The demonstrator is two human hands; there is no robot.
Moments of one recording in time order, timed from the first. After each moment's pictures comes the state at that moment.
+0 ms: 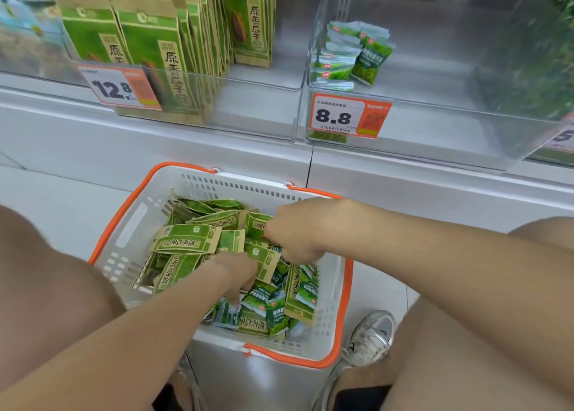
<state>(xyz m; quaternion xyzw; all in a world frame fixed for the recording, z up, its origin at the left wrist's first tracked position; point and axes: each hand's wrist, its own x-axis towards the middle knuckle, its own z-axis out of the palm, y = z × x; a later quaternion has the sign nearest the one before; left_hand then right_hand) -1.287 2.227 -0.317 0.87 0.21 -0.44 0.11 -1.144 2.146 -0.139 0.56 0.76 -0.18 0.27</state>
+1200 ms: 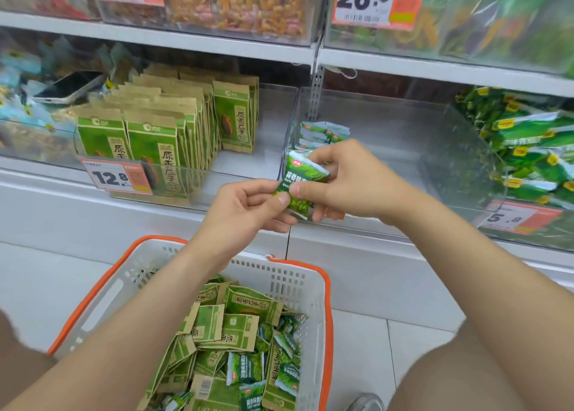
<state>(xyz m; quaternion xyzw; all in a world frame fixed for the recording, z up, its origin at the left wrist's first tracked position) -1.209 2.244 -0.101 0.63 0.23 0.32 0.67 -1.040 2.145 -0.017 0.70 0.57 -0.25 -0.34</state>
